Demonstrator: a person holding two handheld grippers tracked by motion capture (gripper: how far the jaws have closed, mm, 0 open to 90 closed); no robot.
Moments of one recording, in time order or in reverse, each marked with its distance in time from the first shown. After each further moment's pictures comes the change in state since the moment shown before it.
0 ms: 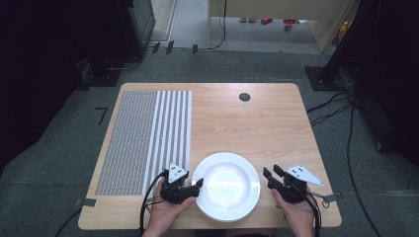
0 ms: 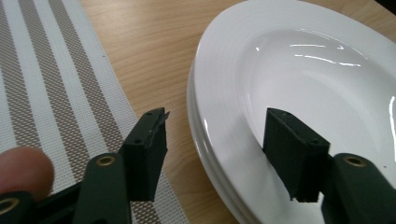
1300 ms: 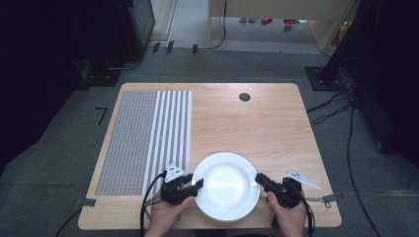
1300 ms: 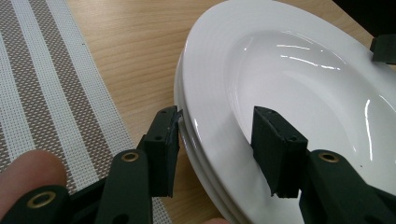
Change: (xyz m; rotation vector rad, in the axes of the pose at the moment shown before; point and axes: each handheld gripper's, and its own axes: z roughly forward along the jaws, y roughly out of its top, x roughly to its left) left arm 0.006 -0.005 0.003 -0.013 -0.078 -0.064; right arm 0.005 -0.019 0.006 0.051 0.188 0.340
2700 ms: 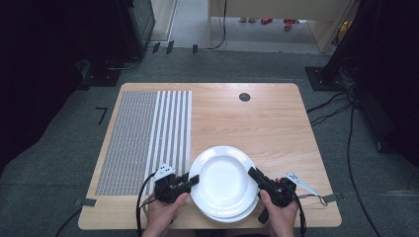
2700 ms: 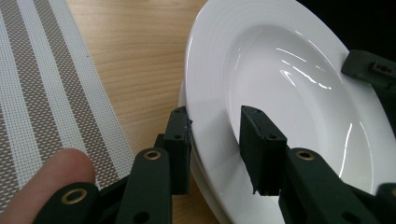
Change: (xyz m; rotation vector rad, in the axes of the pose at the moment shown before) left arm 0.014 0.002 -0.014 -0.094 -0.086 -0.104; right arm 0.009 -0.010 0.014 -0.191 0.159 0.094
